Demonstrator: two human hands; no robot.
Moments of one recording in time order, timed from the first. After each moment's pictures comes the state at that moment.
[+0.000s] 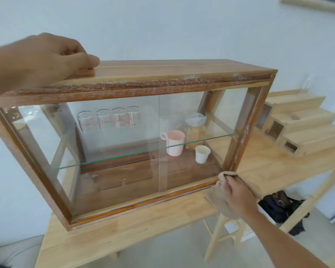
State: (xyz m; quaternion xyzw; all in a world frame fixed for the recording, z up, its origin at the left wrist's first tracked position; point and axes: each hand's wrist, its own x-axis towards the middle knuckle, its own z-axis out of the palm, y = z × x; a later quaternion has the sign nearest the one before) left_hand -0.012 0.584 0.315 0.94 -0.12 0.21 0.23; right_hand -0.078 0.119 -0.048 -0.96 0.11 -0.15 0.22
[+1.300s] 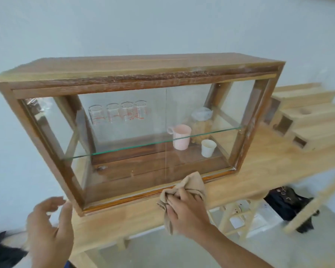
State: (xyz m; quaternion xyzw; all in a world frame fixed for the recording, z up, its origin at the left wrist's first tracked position) left_hand -0.169 0.622 -0.014 0.82 0.09 0.38 0.42; right_hand -0.122 0.289 -0.061 -0.98 -0.12 -0.09 0.12
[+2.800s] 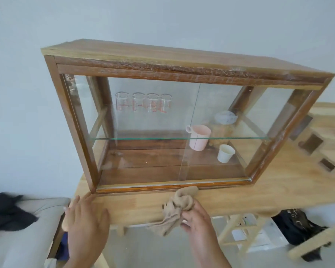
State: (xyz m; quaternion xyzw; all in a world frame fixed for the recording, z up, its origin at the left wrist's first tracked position) left_hand -0.188 0.573 -0.069 0.90 0.19 0.22 0.31; right_hand -0.175 0.315 -0.008 -0.63 0.08 0.09 0.77
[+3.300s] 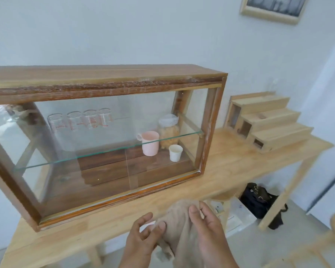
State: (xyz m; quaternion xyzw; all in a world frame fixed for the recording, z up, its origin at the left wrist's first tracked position) left_hand -0.202 0.370 -0.028 0.60 0.14 -0.15 0.77; right_hand -0.235 0.200 0.022 -0.63 0.09 -0.07 0.77
